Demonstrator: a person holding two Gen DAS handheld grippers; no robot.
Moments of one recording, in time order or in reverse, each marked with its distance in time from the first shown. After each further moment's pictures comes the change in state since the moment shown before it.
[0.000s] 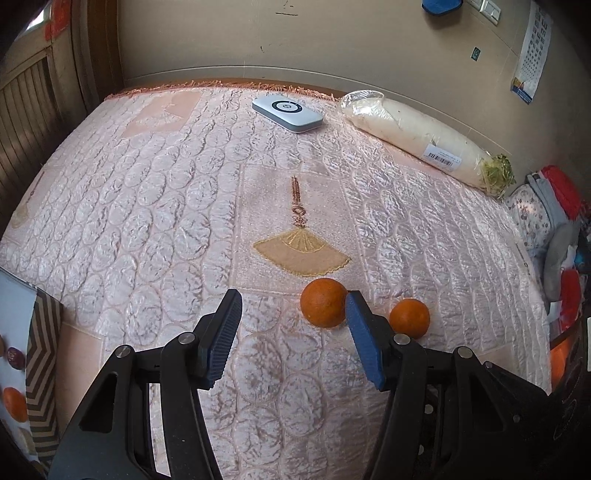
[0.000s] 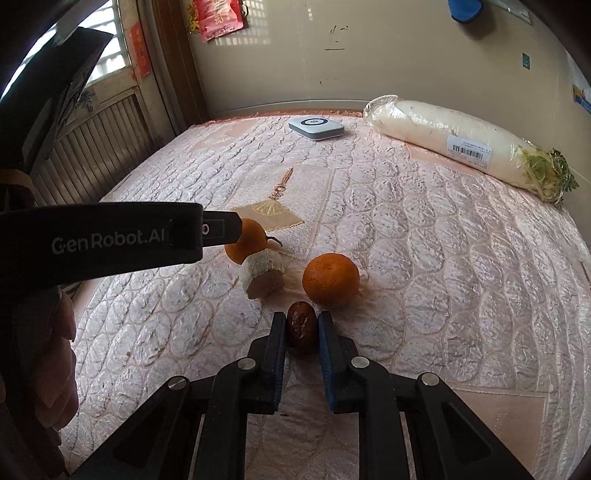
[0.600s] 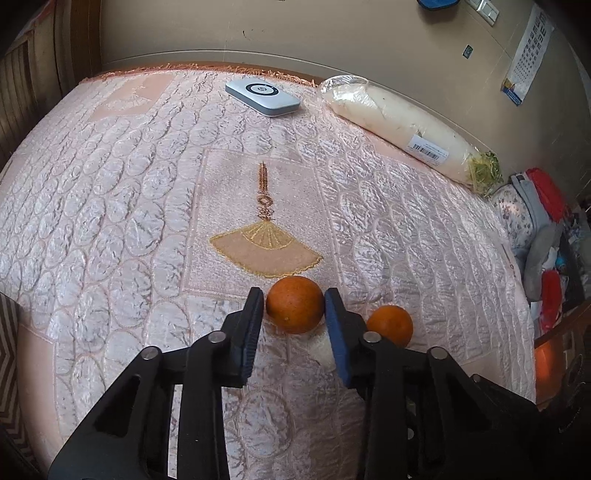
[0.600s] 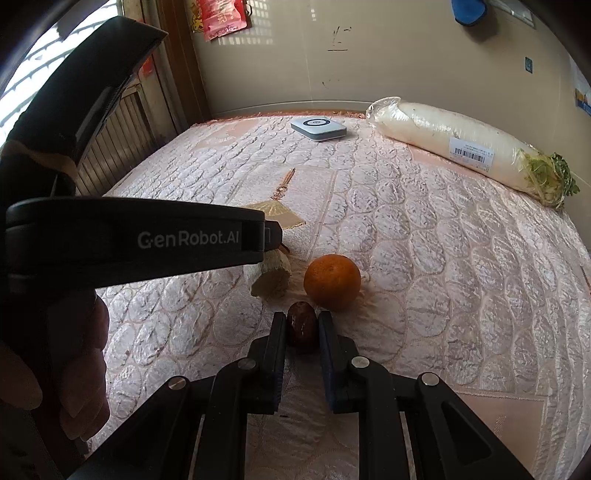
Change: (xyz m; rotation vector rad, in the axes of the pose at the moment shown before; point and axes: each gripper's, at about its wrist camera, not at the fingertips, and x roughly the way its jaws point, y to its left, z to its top) left arm 0.023 -0.008 0.003 -0.021 0.039 -0.101; right arm 0.002 0.003 0.001 -0.014 0.000 -0.002
